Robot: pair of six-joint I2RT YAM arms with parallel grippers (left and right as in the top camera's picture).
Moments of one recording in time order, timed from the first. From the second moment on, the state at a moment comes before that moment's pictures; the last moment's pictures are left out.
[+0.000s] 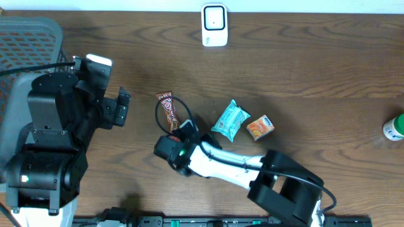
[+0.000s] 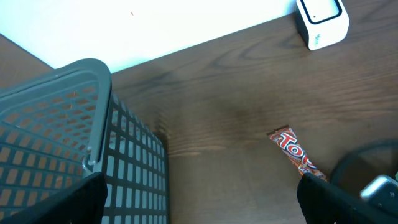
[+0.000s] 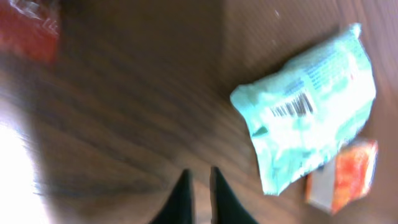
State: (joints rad) left arm -0.09 1.02 1.43 -1.02 -0.13 0.26; right arm 1.09 1.99 1.28 -0.84 0.58 0.45
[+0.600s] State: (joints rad) left arm -0.09 1.02 1.43 -1.02 -0.13 0.27; right arm 0.72 1.90 1.35 -0.85 0.24 0.44
